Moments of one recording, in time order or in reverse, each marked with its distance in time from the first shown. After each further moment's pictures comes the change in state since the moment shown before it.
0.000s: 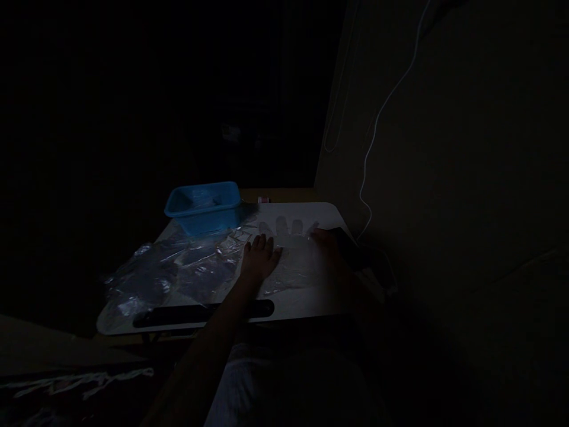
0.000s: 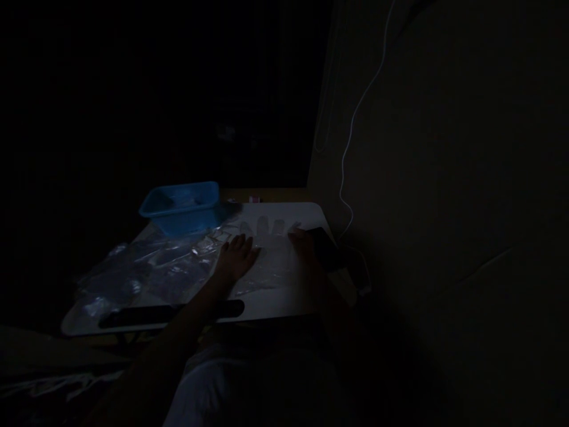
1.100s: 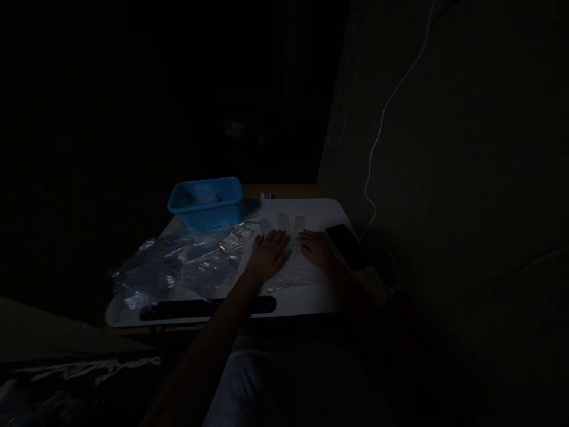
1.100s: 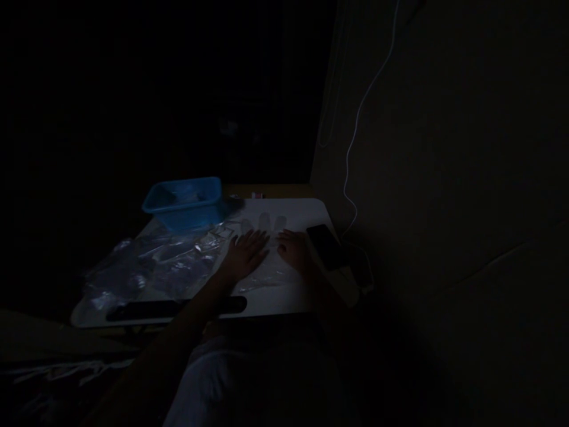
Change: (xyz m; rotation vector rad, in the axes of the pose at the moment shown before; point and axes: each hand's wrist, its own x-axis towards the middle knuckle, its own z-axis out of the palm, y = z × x) left_hand -0.007 0.003 -0.003 -0.045 0.121 0.264; right_hand -0.023 -0.043 -0.003 -0.118 -0.129 -0.304
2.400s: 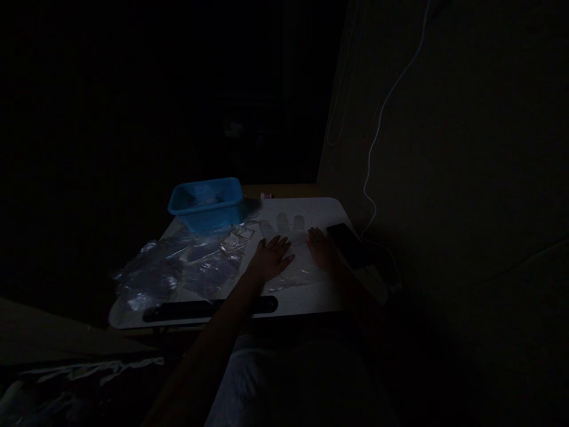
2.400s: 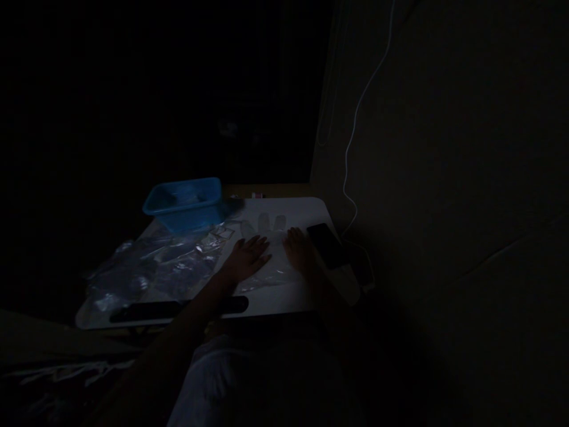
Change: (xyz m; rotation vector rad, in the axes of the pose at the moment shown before) left_hand 0.002 0.000 0.001 -0.049 -0.144 0.068; right_hand -0.014 -0.003 0.000 -0.255 -0.034 0.138
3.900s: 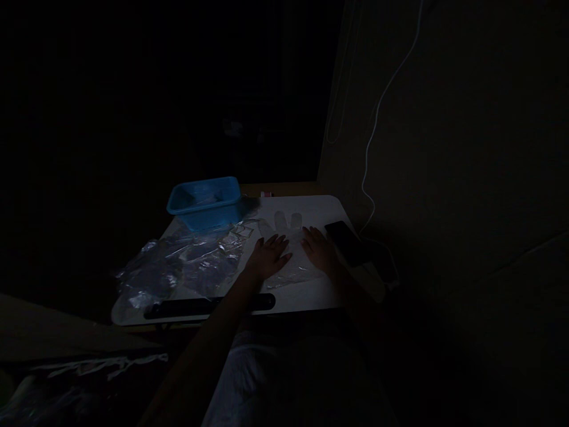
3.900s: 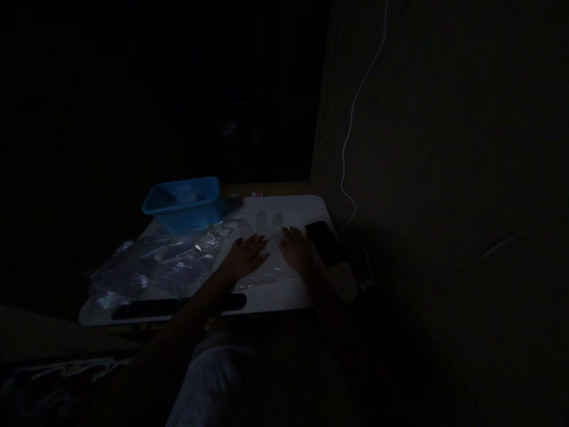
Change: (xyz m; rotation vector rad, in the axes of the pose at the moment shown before) left_hand 0.000 -0.001 -0.001 -0.007 -0.026 -0.024; right_hand -0.003 -0.005 -0.002 0.031 -0.023 0.070
